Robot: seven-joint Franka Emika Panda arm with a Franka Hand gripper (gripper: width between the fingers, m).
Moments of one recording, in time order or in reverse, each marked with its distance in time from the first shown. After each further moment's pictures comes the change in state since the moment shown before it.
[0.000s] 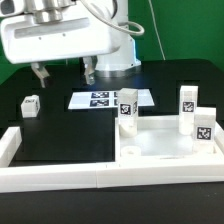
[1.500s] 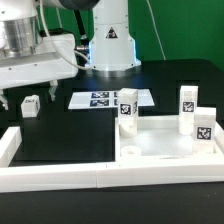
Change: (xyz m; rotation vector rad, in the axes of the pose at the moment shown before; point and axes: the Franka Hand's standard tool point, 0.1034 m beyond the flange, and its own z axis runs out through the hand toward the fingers) arm -0.046 0.121 0.047 -0.111 -0.223 -0.735
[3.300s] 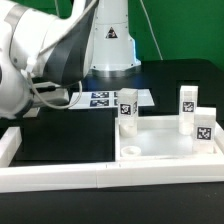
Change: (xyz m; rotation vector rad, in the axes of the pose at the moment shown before) arm -0.082 0.006 0.040 0.165 -0.914 0.175
